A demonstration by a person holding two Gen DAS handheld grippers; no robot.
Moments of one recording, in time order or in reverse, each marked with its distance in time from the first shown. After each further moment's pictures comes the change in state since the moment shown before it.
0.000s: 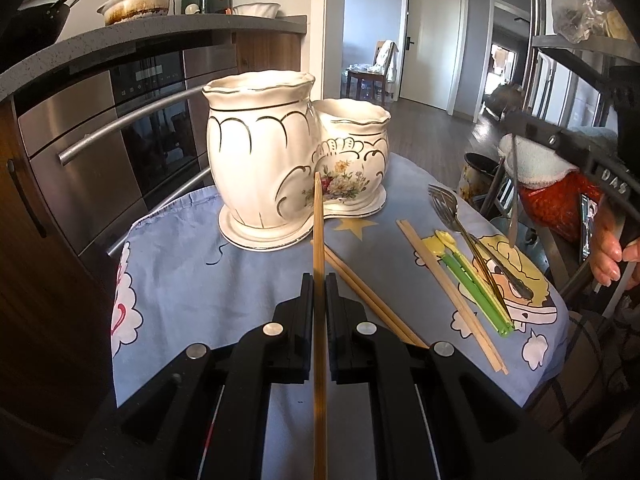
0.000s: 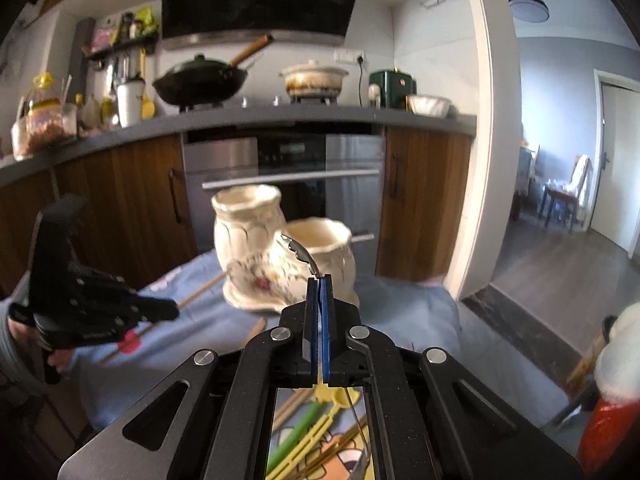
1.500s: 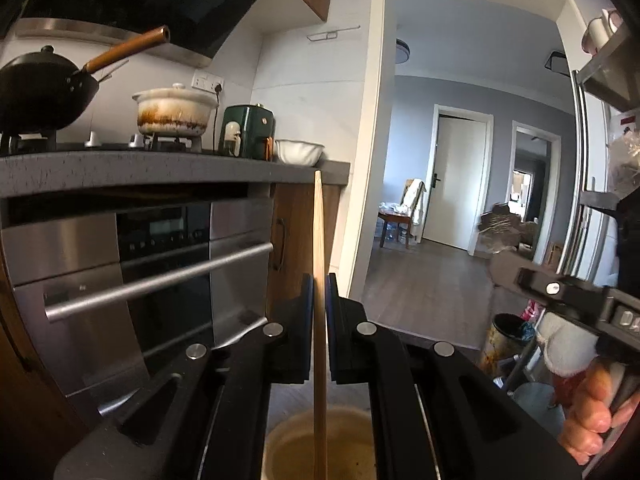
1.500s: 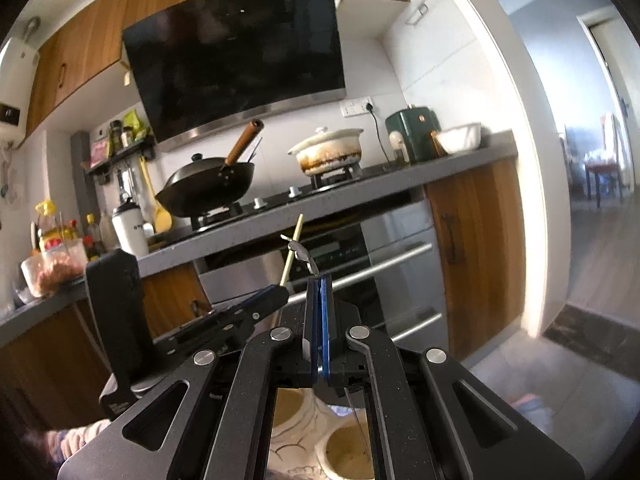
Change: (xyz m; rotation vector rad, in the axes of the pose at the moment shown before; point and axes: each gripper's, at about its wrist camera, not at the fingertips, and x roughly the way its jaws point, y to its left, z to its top) left arm 0.035 0.055 0.168 -0.136 -0.500 0.048; right arm 0.124 -0.036 0.107 0.265 -0.169 0.200
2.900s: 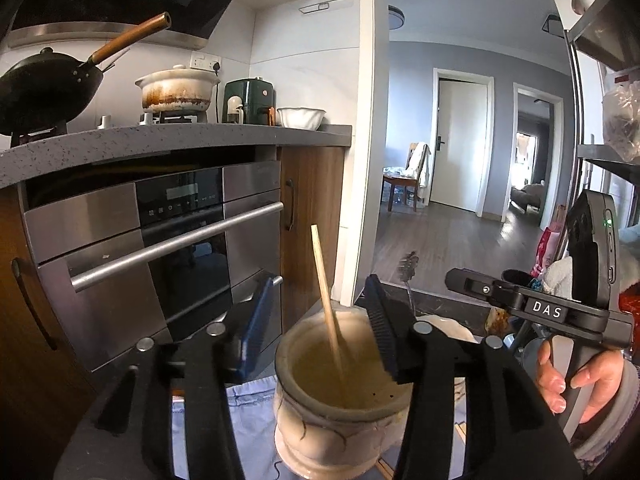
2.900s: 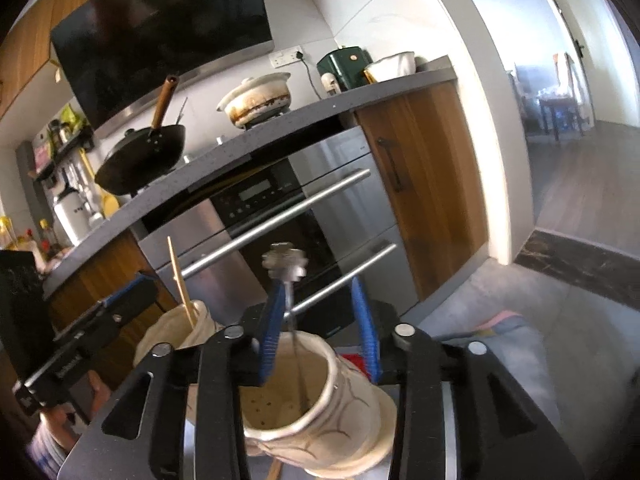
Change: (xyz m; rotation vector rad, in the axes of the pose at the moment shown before) left arm -0.033 -0.004 -0.029 0.067 0.112 0.048; right arm 0.000 -0.049 -0.048 0.129 0.137 -0.184
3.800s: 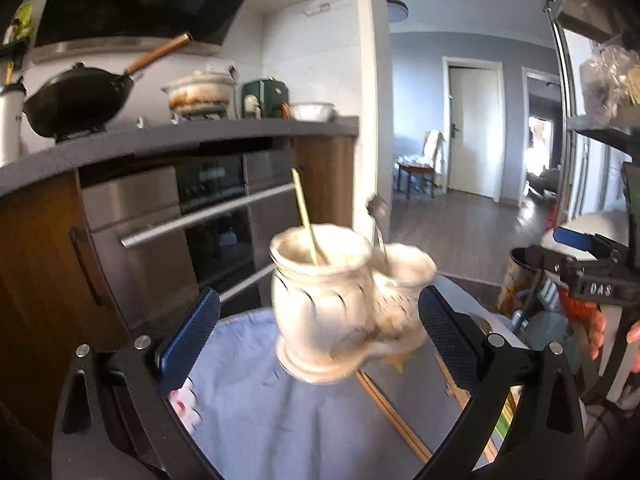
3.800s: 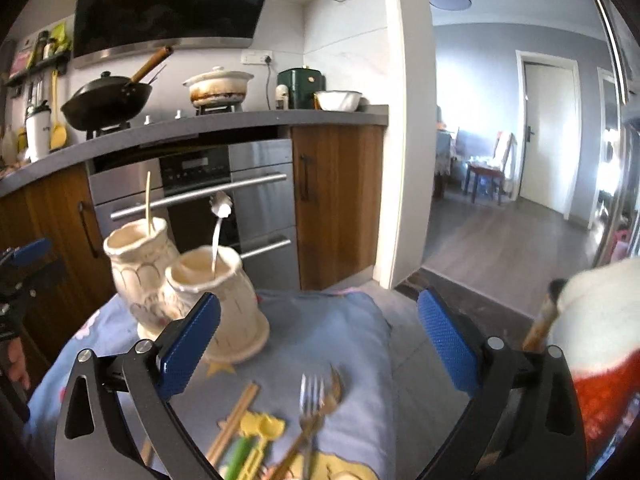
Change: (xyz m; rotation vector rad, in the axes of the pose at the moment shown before) left arm -0.090 -0.042 -0.054 0.032 0.040 0.071; right arm -0.128 0.007 -0.049 -0.223 -0.023 -0.369
